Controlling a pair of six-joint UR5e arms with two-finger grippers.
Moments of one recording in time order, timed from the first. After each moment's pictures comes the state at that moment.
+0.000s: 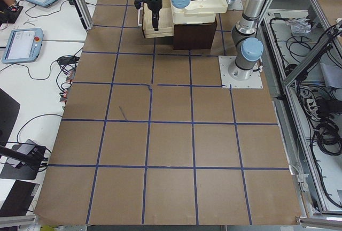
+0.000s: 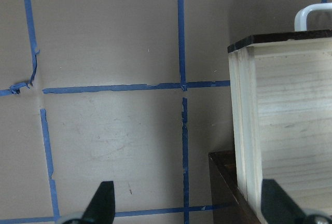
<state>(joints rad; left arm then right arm) -1.47 -1.64 -1.62 -1.50 1.51 0.12 1.56 -1.49 1.40 -1.41 -1.56 -0.07</state>
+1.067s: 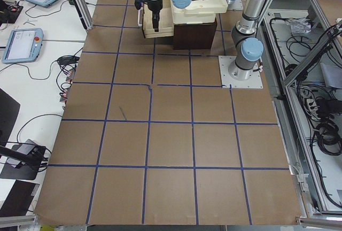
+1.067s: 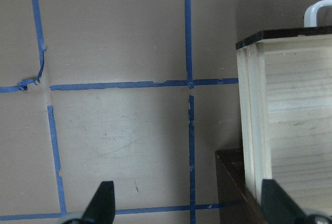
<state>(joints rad) -1.47 -1.63 -1.62 -1.49 1.55 0.12 1.56 -1.48 1.38 -1.42 -1.56 -0.08</state>
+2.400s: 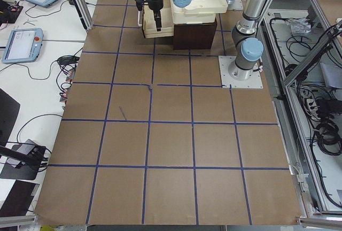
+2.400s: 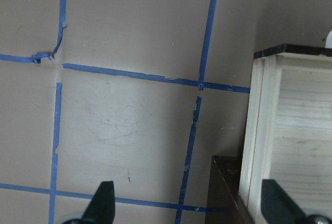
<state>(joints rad) -1.47 -1.63 -1.62 -1.50 1.55 -0.06 1.45 -1.44 1.41 -1.50 -1.57 -0.41</state>
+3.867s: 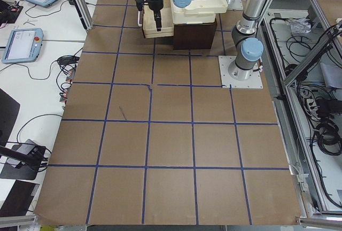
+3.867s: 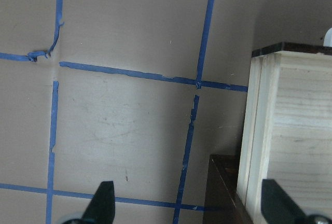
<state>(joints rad) -1.47 -1.63 -1.62 -1.50 1.54 -0.06 1.12 -1.24 1.63 -2.03 -1.59 -1.62</state>
